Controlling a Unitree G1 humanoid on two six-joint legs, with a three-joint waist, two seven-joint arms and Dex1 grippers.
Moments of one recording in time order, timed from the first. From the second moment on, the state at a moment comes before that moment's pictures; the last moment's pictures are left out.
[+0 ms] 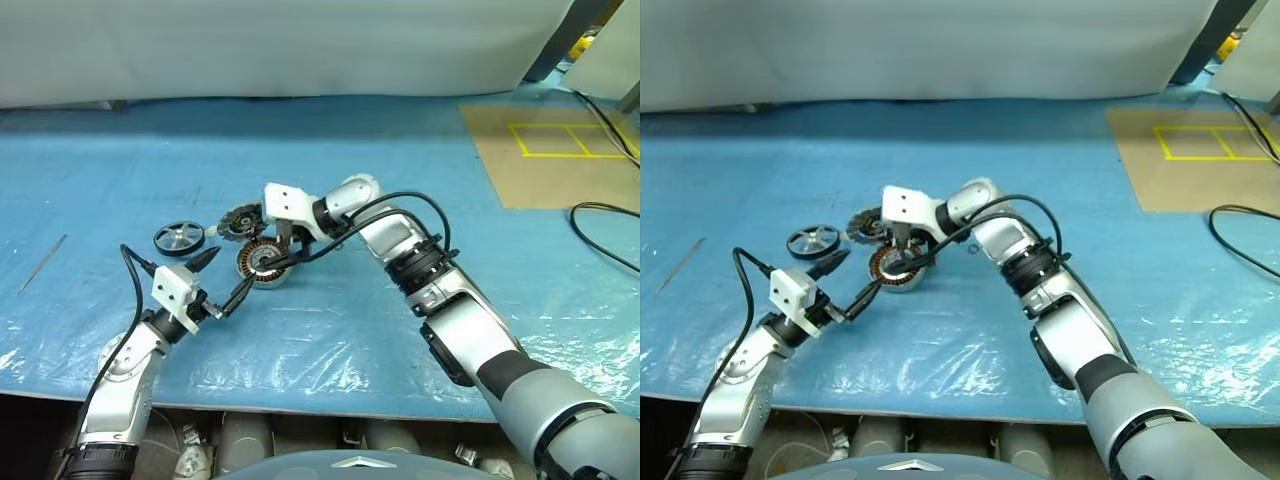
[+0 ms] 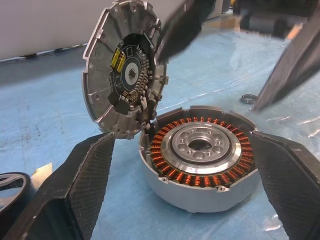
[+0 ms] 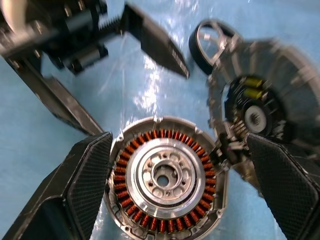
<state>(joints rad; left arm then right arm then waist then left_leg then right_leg) 0.11 0.37 0.10 -0.07 -0.31 -0.18 -0.70 -1.00 -0.13 0.39 0.41 -0.12 0.31 1.26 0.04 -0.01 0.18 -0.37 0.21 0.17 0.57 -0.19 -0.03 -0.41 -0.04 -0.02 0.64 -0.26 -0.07</state>
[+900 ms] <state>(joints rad) 0.17 0.36 0.09 -0.05 -0.33 -0.19 -0.77 -0.57 -0.30 0.13 0.32 0.04 0.36 0.87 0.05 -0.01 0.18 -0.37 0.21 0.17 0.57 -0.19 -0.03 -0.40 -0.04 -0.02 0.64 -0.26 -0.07</state>
